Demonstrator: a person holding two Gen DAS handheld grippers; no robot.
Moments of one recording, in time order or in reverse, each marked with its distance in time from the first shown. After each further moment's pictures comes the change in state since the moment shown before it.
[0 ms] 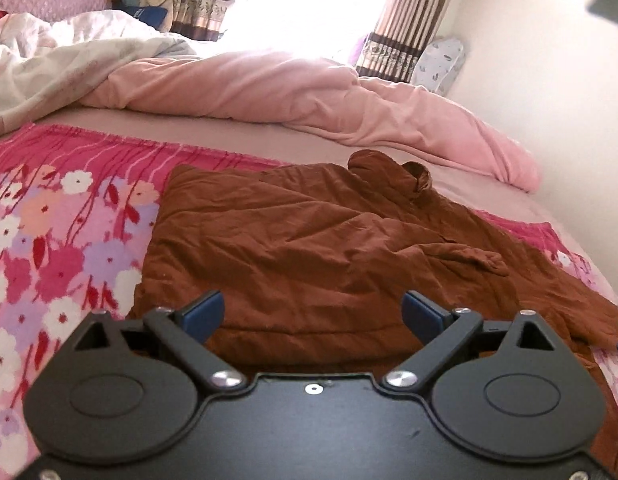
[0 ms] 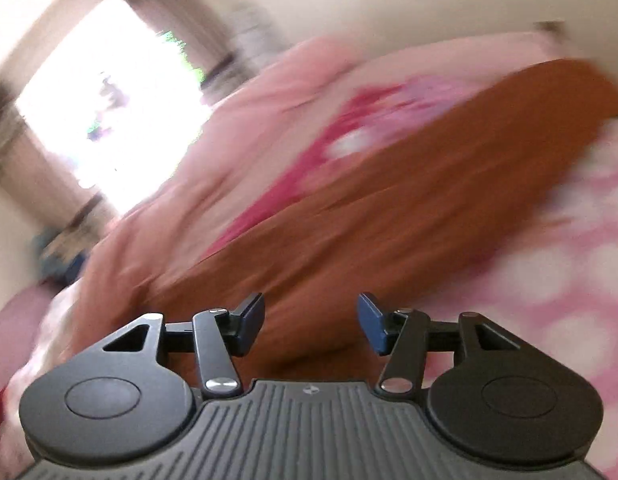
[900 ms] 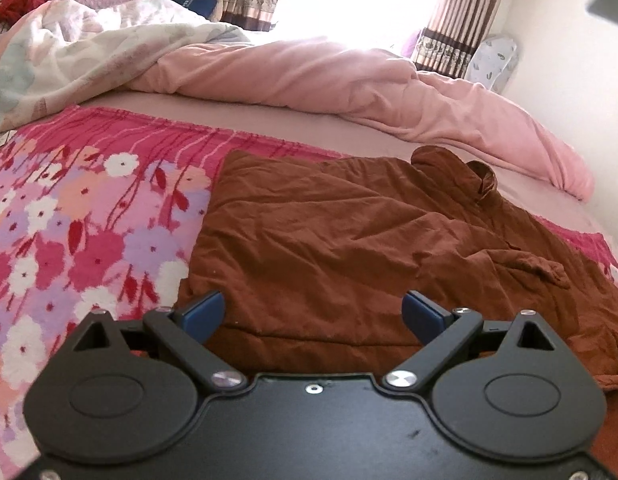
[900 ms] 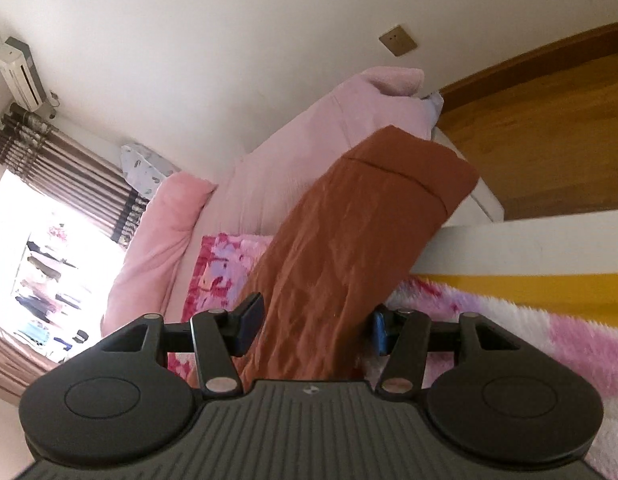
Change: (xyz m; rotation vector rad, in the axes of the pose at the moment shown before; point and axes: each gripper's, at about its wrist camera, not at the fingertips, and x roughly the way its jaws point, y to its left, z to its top) left arm 0.021 0.014 0.001 -0.051 0.020 0.162; right arm 0.032 -0.164 0.088 0.417 -0.228 -0.069
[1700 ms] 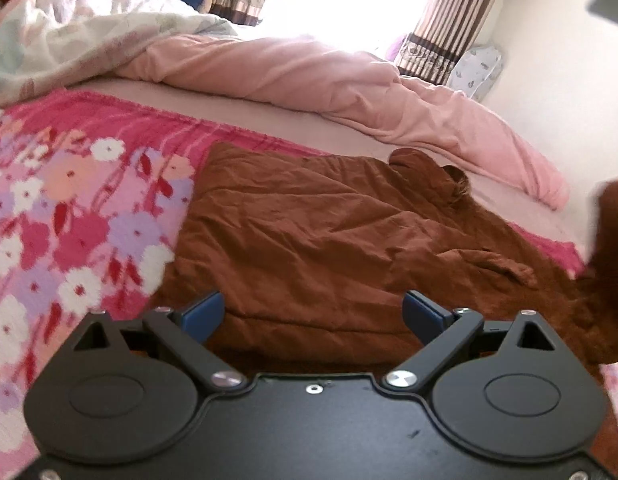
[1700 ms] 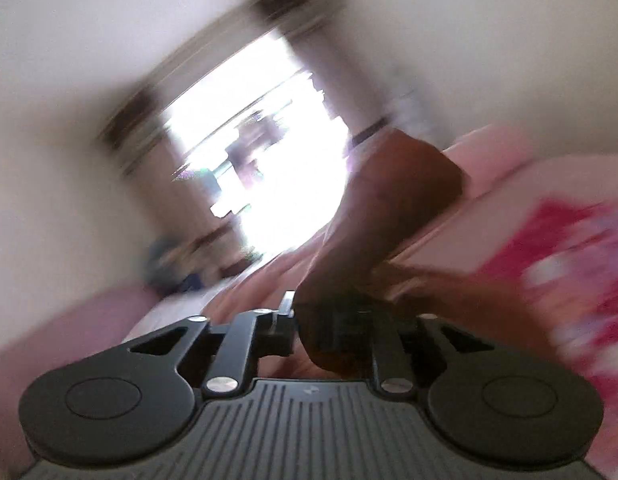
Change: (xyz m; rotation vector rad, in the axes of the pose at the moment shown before) left arm -0.012 0.006 -0.005 -0.059 0.008 -0.109; right arm -0.080 0.258 -0.199 -0.652 0.189 0.616
